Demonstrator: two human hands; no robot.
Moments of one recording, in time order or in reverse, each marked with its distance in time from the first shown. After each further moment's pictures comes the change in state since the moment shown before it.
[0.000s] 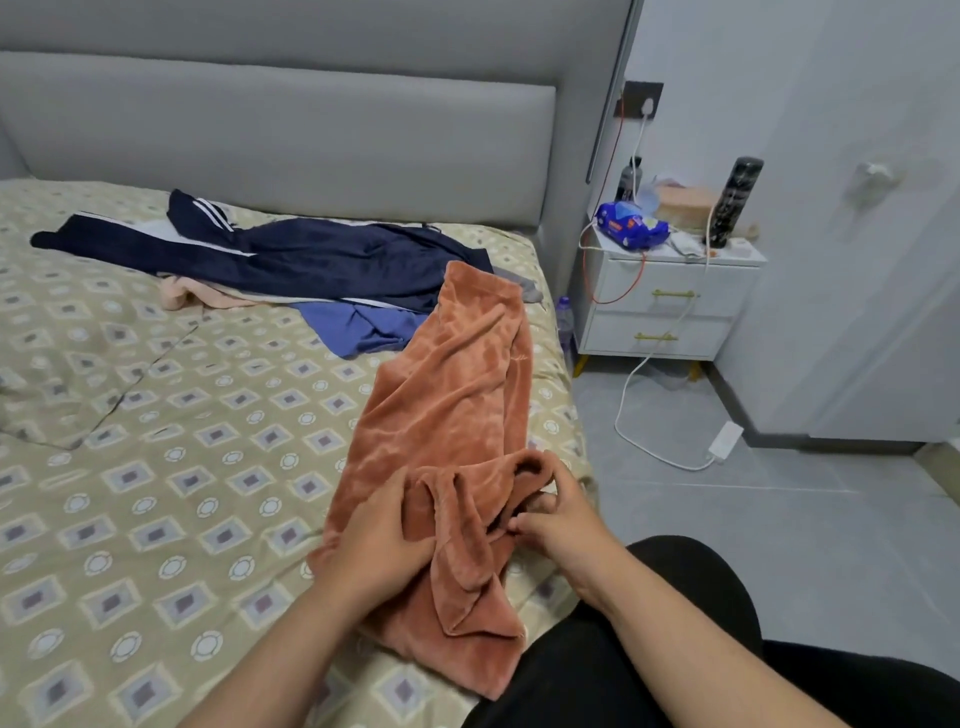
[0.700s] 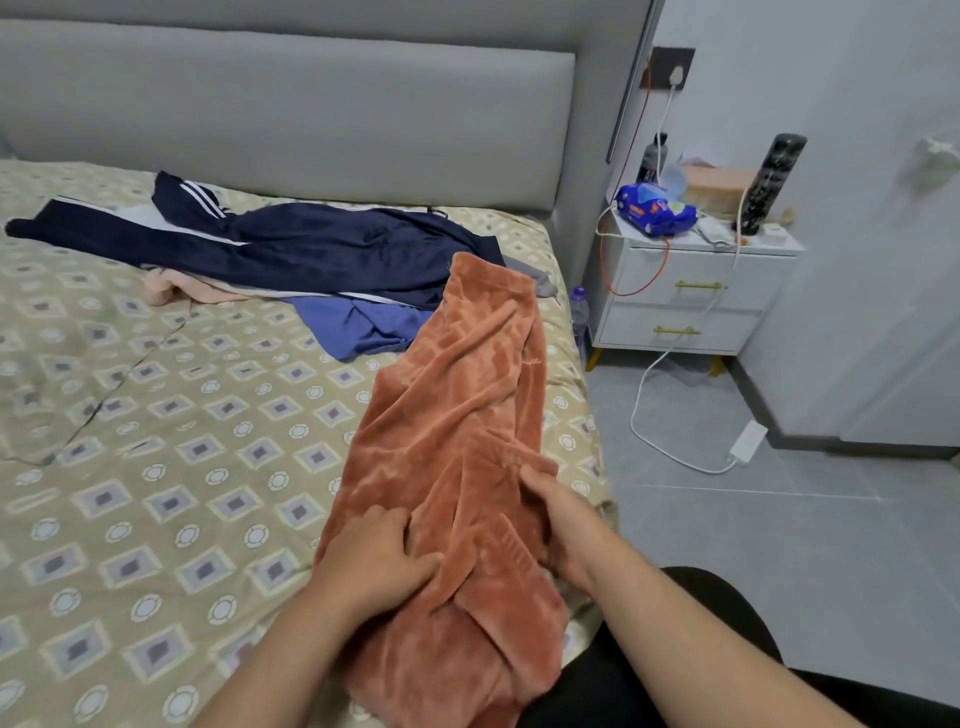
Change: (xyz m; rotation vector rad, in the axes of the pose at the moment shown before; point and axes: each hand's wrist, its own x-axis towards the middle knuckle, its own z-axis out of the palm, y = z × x) left_hand 0.051 -0.016 0.001 0.365 -0.209 -0.223; right_hand 0.084 0.006 0.000 0.217 0.100 0.397
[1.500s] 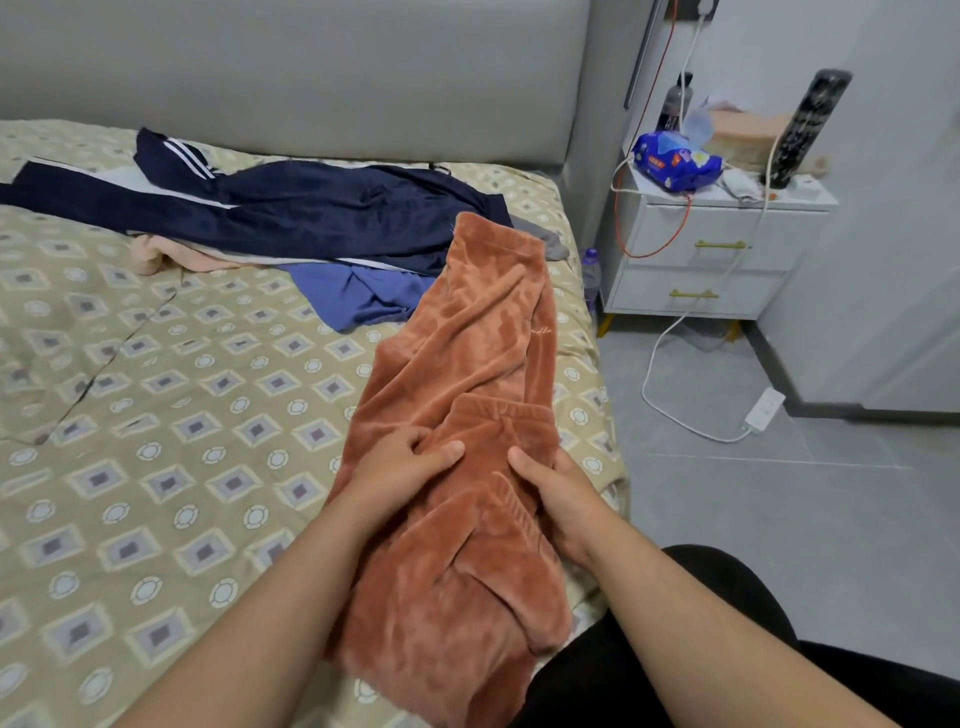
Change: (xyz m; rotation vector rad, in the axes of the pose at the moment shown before) left_hand 0.064 0.009 -0.011 -0.639 -0.023 -0.089; right_hand 0.027 0.012 0.004 0.072 -0.100 -0.176
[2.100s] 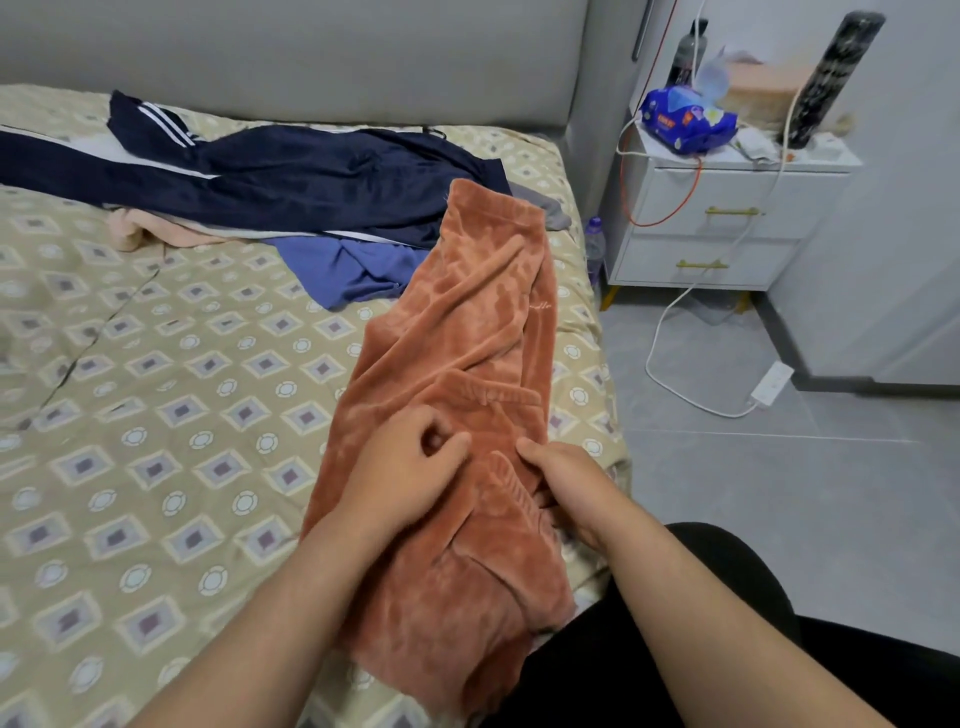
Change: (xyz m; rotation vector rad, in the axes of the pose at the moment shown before) left_hand -0.020 0.014 0.019 0.256 0.234 0.355; right_hand 0.005 -0.008 -0.016 -0.357 0.065 0.143
